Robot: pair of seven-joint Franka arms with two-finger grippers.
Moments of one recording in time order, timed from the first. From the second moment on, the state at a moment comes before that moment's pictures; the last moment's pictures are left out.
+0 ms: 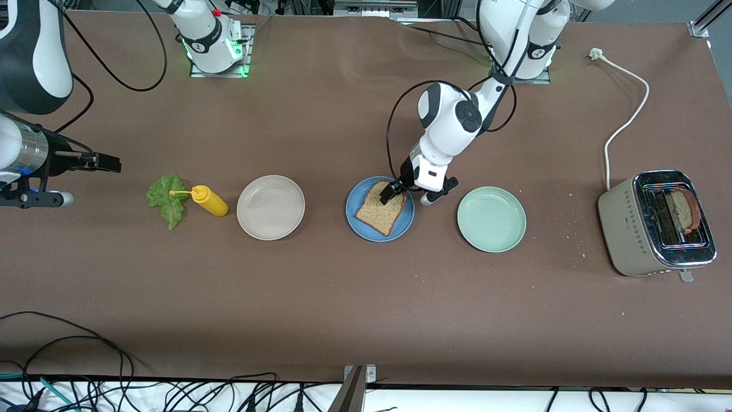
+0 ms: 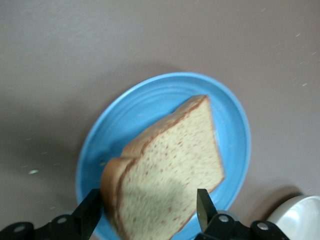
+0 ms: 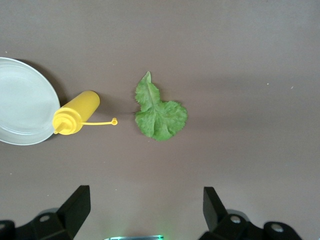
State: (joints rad) left arm -0.69 0.51 -0.04 -2.04 -0.83 2.90 -0.64; right arm 0.00 0.22 -0.03 -1.57 -0.08 1.55 -0.01
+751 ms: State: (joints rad) left arm -0.55 0.32 0.03 -2.08 -0.45 2.45 -0.62; right arm -0.01 0.23 -0.09 -1.68 -0.11 1.74 -0.20
